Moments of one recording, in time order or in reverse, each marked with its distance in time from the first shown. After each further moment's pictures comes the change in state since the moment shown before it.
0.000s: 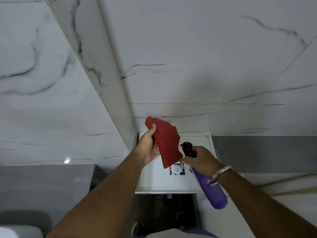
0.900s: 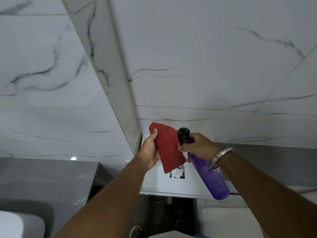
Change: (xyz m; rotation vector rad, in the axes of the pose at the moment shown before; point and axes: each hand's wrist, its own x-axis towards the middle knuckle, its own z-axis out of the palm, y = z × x) left_hand -0.011 -0.015 0.005 -0.043 -0.024 0.038; right_hand 0.016 -0.046 -0.033 0.071 -0.163 -0.068
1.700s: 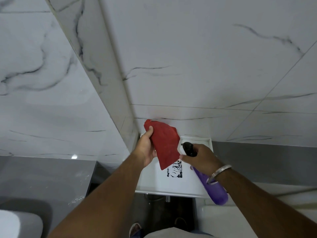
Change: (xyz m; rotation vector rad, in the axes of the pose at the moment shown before) left_hand 0.000 0.007 0.003 0.016 0.107 0.038; right_hand -0.011 0.056 0.011 -0.093 0.176 -0.044
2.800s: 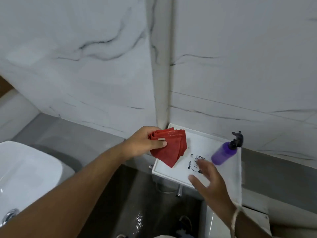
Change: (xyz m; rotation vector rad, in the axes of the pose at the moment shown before) left_hand -0.141 0.034 -0.072 0.799 -0.040 0.390; right_hand -0.077 0.024 0.082 0.197 0.004 -0.106
